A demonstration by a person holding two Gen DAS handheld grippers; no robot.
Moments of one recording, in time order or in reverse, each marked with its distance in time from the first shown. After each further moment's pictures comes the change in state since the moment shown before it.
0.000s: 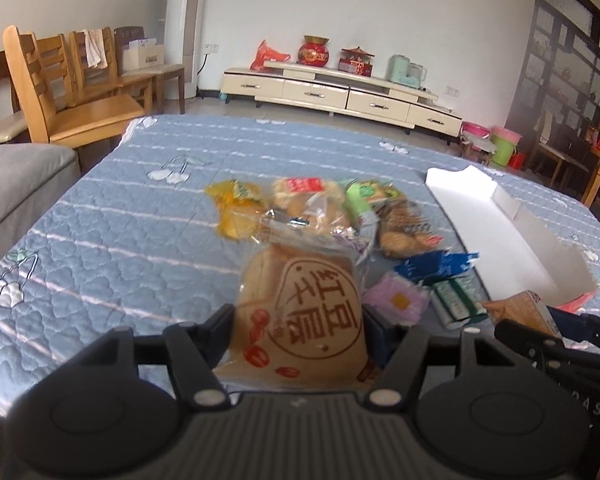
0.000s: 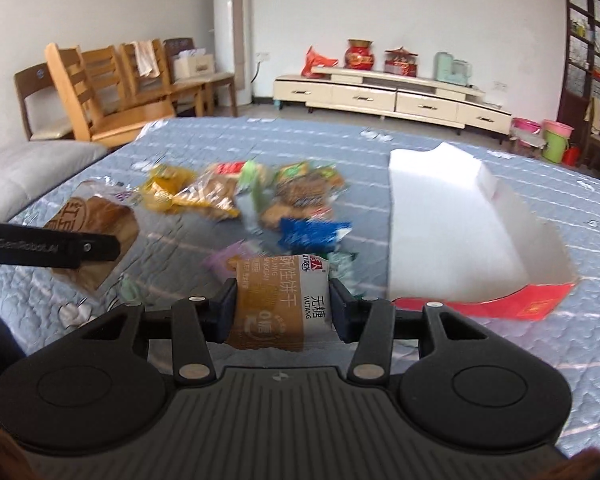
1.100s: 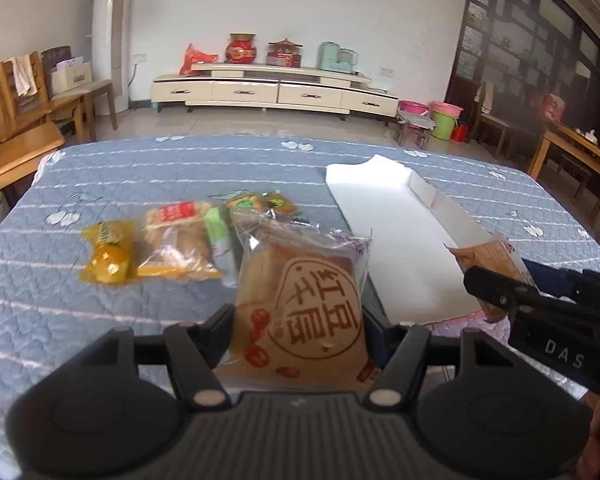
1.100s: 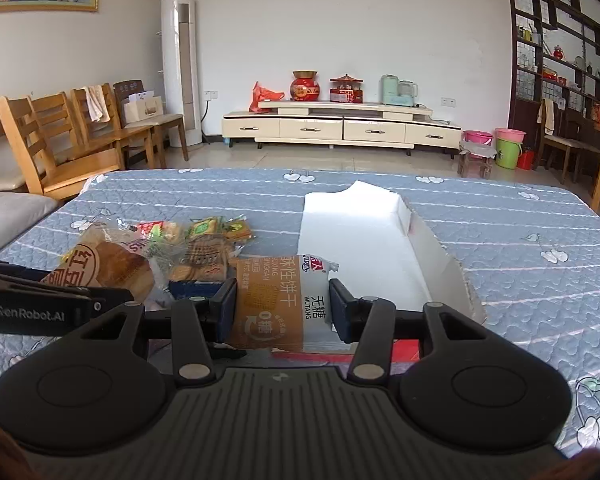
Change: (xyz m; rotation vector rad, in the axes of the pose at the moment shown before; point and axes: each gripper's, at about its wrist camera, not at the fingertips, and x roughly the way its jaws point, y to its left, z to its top) left arm 0.017 -0.094 0.024 0.135 0.018 -0.147; right arm -0.022 -0.059 0.016 0.079 -0.108 -0.126
